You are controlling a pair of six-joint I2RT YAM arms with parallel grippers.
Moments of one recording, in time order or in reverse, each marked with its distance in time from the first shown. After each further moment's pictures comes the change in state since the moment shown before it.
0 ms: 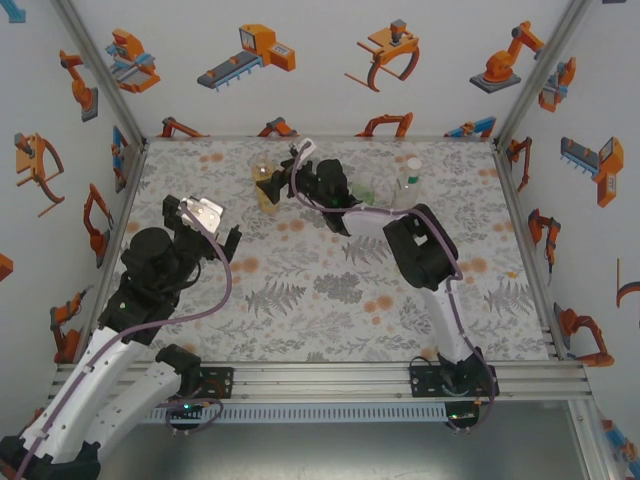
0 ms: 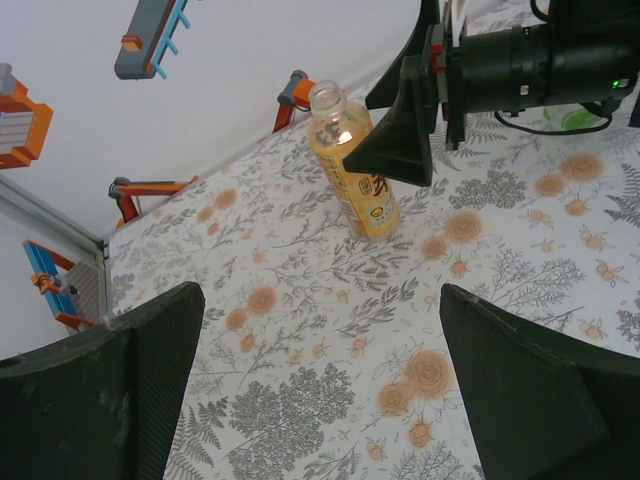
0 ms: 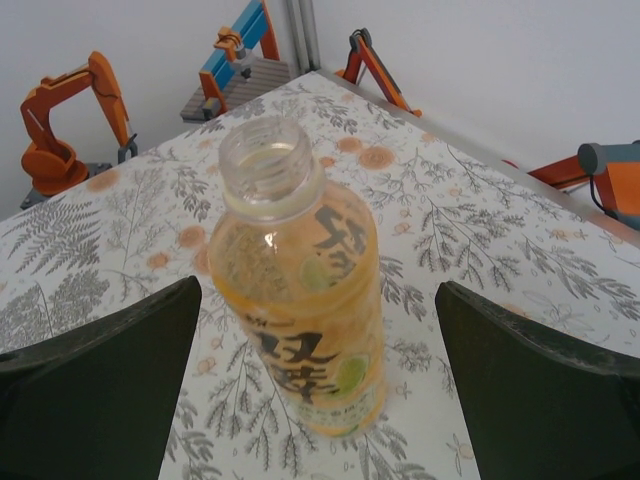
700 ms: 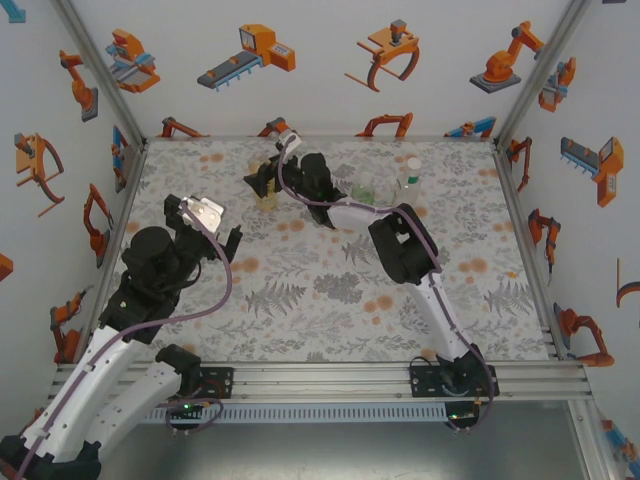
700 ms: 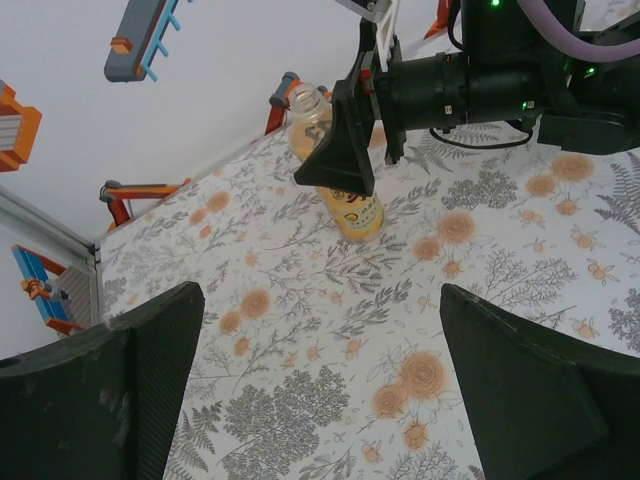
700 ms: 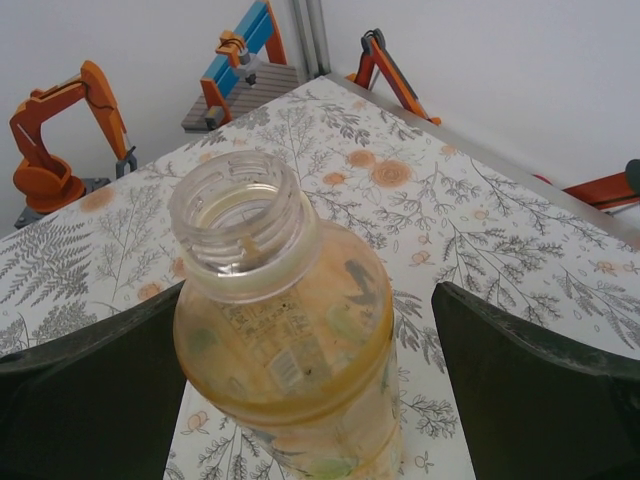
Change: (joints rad) left arm 0.006 0.006 -0.001 0.003 0.025 -0.005; right arm 0.021 0.174 0.270 -0.104 -0.006 0.027
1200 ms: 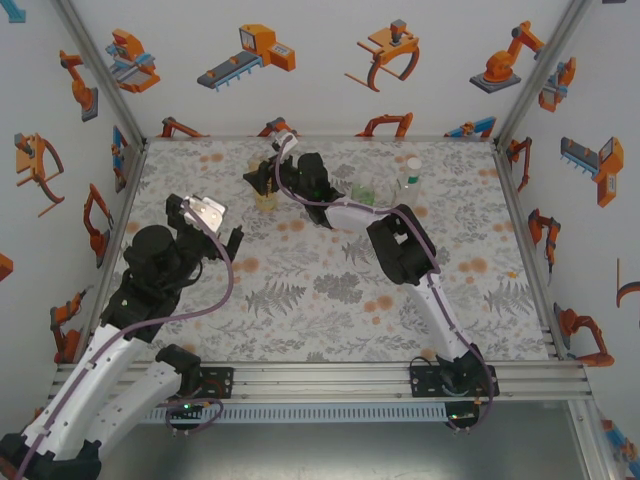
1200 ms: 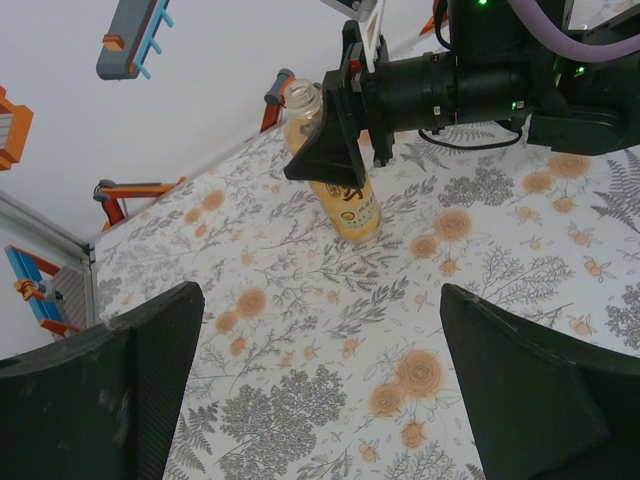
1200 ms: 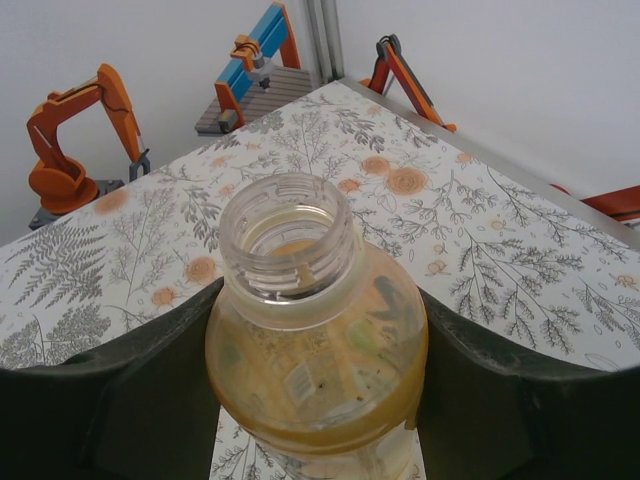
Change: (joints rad) left arm 0.001 0.013 0.000 0.000 0.013 -0.001; right arm 0.012 0.006 0.019 -0.006 -0.008 0.002
